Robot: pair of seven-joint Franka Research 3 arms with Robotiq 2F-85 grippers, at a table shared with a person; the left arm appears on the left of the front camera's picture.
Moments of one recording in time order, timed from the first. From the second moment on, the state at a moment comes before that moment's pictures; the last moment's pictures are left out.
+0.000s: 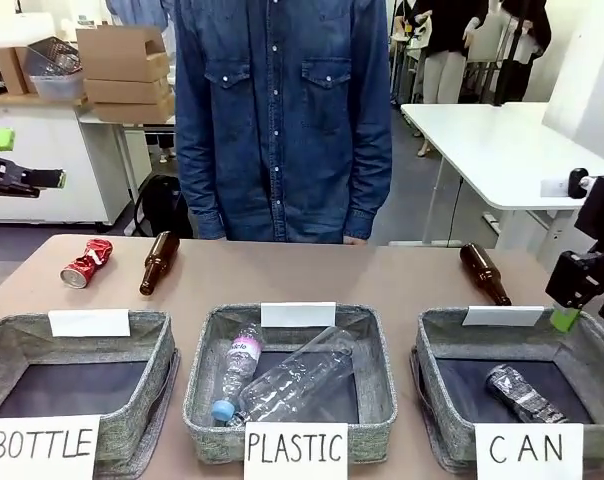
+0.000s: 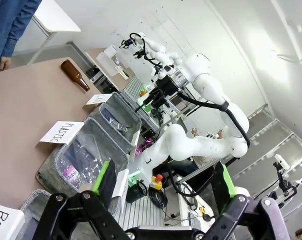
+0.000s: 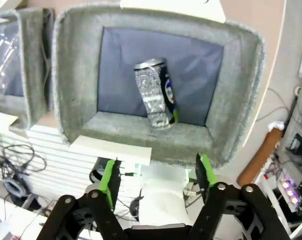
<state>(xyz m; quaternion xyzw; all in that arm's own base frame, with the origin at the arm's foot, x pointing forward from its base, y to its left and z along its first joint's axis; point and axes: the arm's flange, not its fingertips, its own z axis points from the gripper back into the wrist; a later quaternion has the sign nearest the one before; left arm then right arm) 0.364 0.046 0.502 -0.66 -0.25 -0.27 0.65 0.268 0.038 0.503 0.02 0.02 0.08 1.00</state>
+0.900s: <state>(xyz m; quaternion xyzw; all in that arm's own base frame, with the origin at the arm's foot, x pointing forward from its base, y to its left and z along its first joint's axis) 0.364 0.046 0.502 -0.66 -0.25 -0.27 0.65 0.276 0.016 0.520 0.24 -0.01 -0.04 0.97</state>
